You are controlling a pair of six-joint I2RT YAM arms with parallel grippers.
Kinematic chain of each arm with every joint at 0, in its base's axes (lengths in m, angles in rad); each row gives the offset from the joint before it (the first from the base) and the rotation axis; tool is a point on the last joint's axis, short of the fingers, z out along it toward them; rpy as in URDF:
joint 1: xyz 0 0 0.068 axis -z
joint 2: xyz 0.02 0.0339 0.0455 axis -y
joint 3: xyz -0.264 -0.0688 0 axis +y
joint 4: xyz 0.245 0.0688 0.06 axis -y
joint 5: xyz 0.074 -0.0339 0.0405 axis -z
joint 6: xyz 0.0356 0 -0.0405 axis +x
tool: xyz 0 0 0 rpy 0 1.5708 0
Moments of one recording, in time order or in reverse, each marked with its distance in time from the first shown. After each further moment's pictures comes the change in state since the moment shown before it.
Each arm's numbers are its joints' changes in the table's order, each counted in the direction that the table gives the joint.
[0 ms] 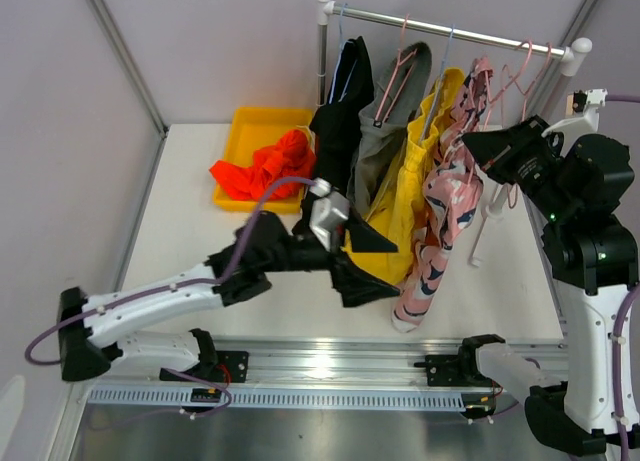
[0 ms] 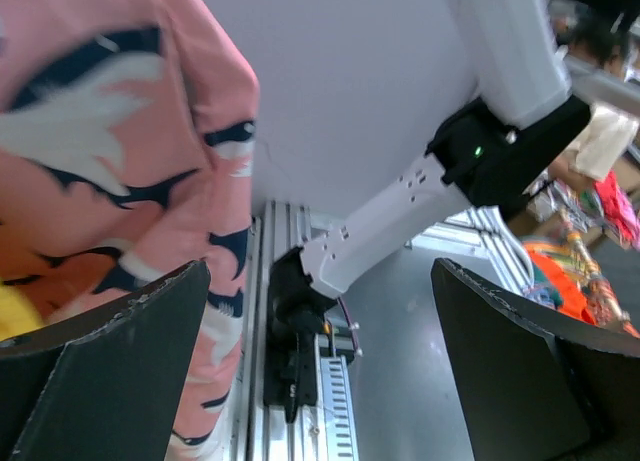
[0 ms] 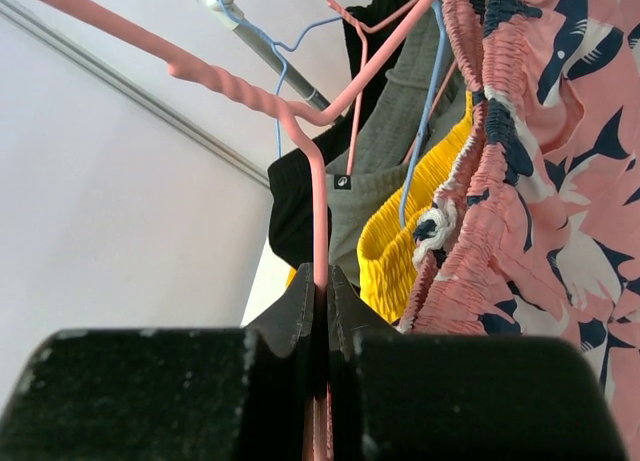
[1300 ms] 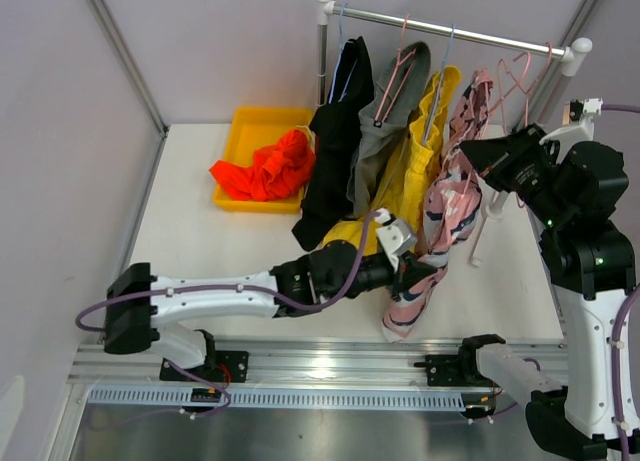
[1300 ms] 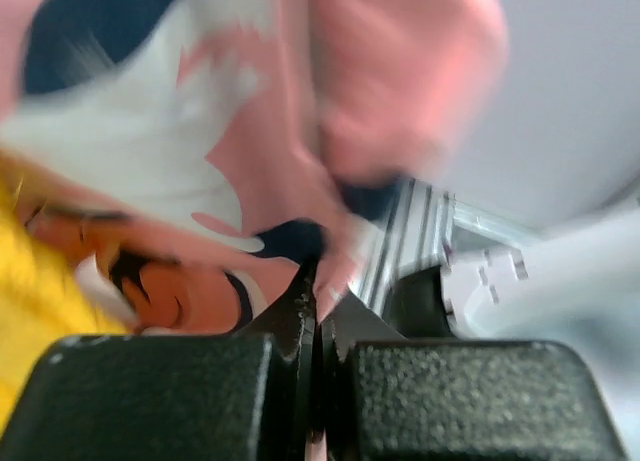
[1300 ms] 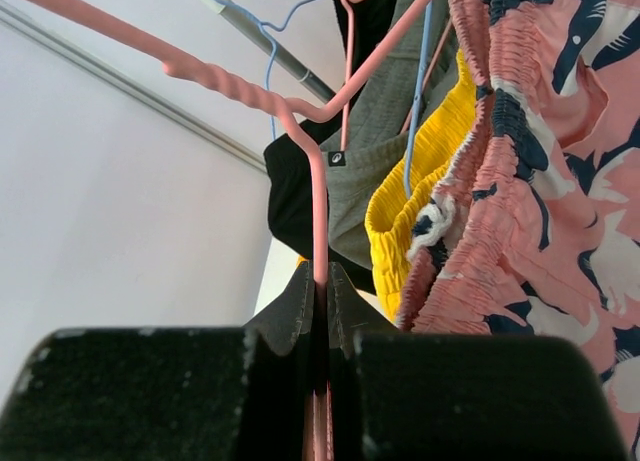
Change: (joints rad) left arm 0.239 -0.404 -0.156 0.039 -0.526 0.196; right arm -0.005 0.056 0.072 -0.005 0.010 0.062
